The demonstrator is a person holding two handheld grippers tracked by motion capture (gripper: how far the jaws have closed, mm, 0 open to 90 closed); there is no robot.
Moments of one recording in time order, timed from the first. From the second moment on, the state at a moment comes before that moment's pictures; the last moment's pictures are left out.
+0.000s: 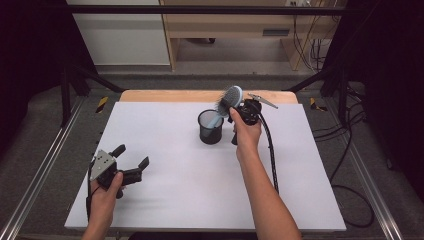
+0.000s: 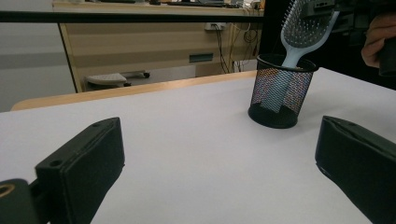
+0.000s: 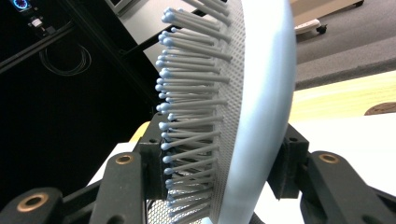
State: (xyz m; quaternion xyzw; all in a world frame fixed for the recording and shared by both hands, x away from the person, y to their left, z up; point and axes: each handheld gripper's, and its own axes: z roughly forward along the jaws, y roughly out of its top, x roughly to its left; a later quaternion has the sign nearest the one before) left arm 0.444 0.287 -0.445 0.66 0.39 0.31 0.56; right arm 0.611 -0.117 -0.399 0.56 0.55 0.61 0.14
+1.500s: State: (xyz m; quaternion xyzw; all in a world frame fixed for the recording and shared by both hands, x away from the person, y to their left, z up) left arm 0.444 0.291 -0.444 0.64 0.40 0.32 0.57; right arm 0.613 -0.116 -0.403 0.56 0.57 0.58 0.13
